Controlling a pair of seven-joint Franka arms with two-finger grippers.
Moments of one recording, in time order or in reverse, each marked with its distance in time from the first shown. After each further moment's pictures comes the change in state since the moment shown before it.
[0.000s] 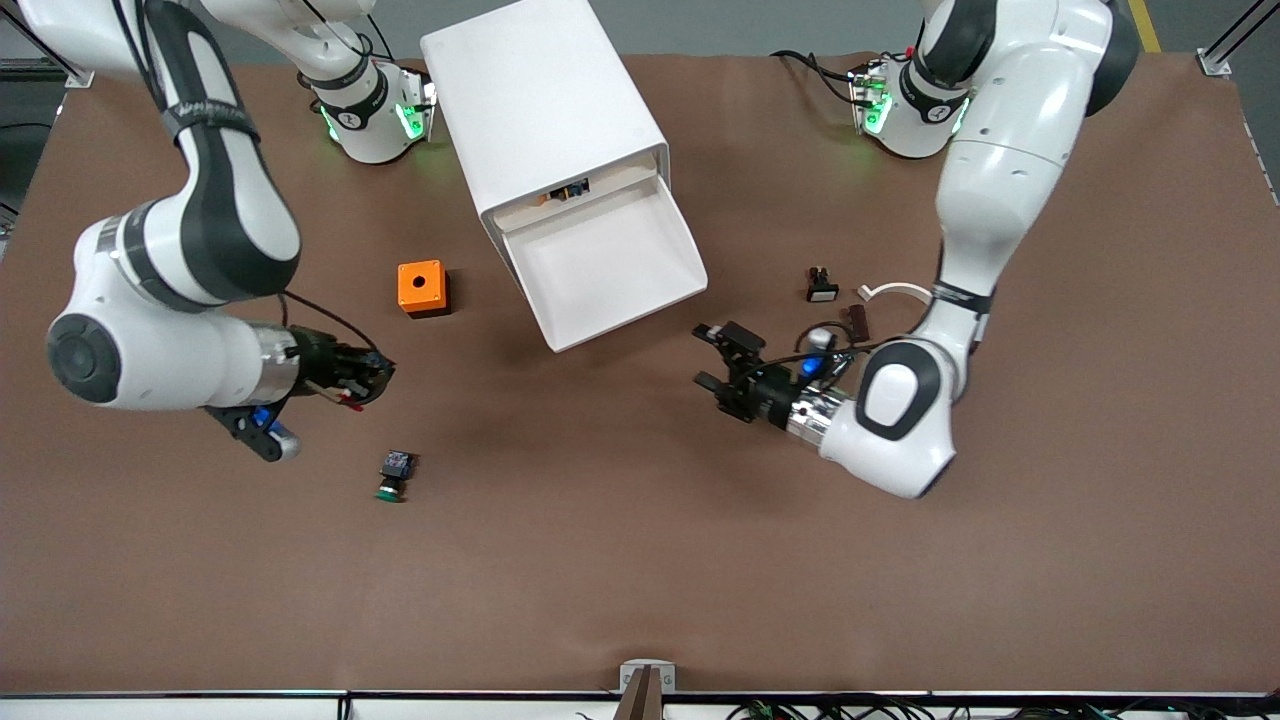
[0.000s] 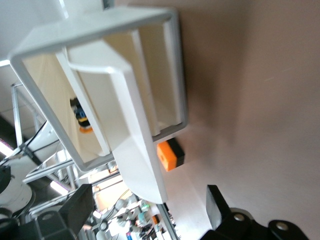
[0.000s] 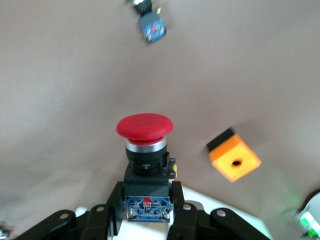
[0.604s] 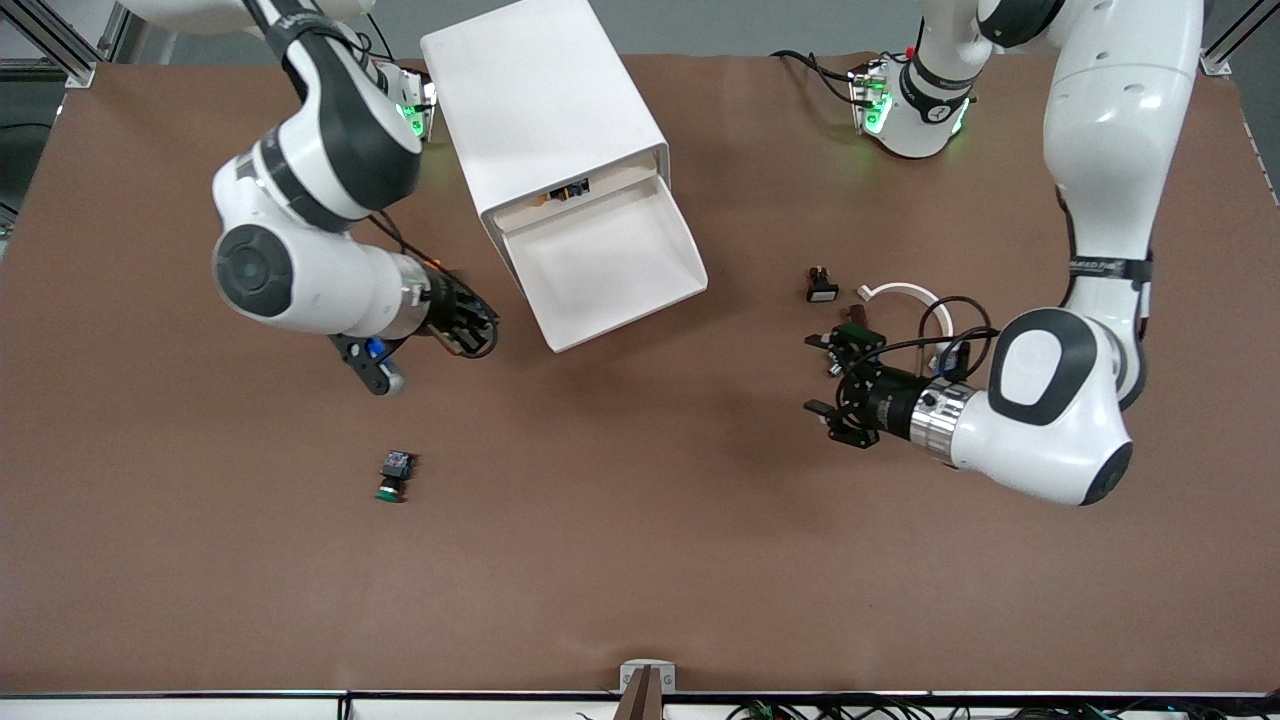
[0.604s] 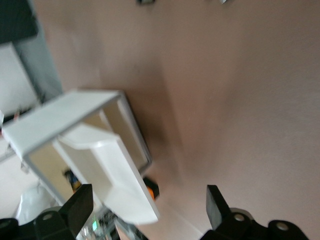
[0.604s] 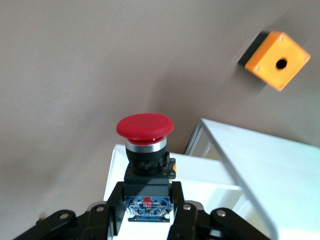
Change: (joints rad) left arm 0.112 -0.176 -0.003 0.037 0.366 -0.075 0.259; right arm 0.021 -0.064 0.231 -0.126 -0.001 0.145 0.467
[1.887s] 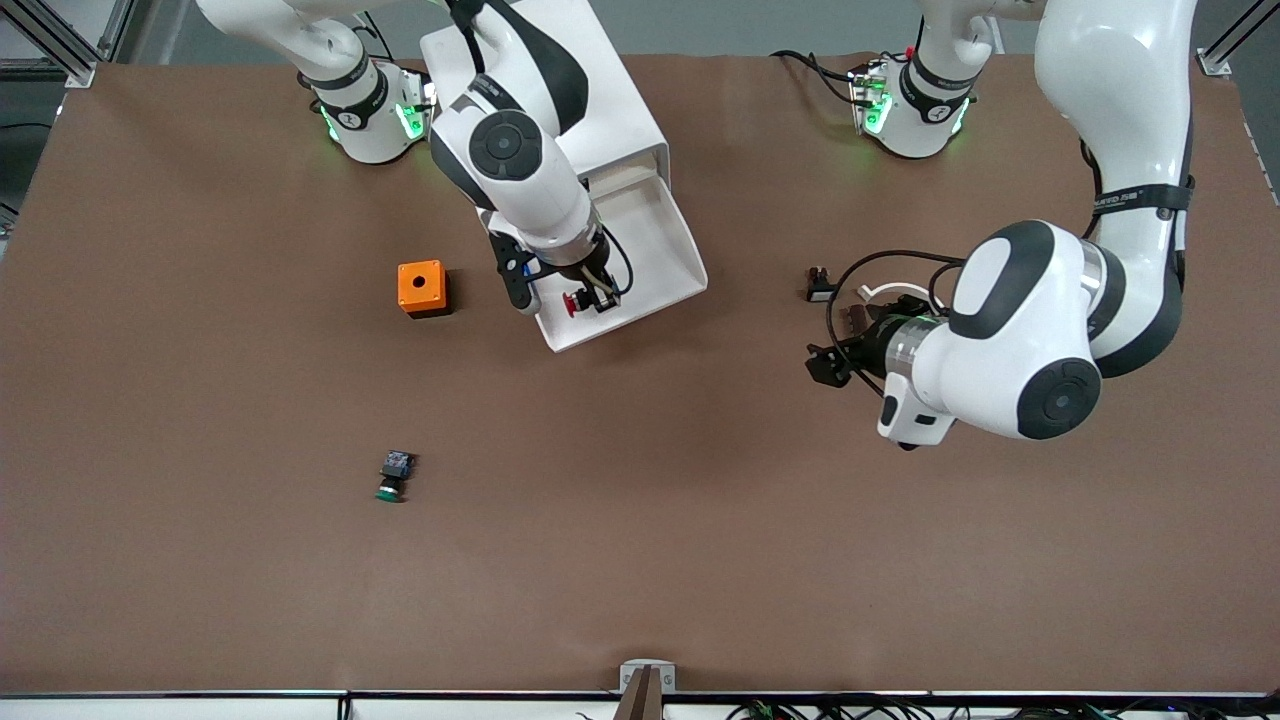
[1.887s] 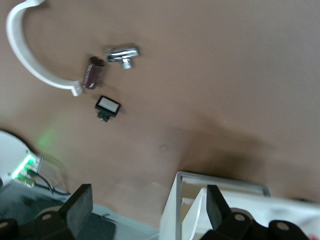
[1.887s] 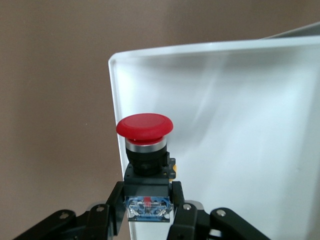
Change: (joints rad) left arm -0.062 -0.115 -0.097 -0.012 0.351 -0.054 1.009; right arm 0.253 0.018 0.047 -0.196 -0.204 0.456 0.627
